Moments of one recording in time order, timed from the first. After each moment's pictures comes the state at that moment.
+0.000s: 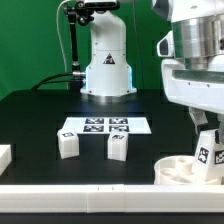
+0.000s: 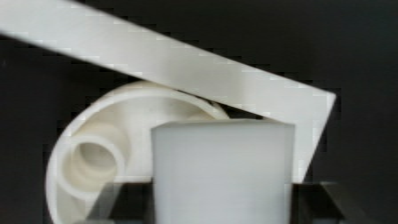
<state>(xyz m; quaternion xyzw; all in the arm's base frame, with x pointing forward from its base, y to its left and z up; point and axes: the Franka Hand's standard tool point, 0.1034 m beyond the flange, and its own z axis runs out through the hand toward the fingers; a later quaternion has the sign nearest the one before) 0.637 0.110 0.083 -0.77 0.64 0.00 0.10</state>
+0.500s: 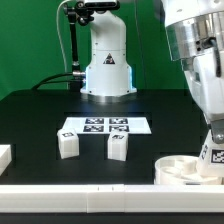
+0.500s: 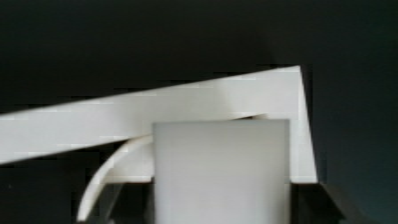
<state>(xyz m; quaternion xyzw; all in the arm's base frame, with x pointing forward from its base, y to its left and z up) 0.637 0.117 0.083 -0.61 0.78 0.02 0.14</state>
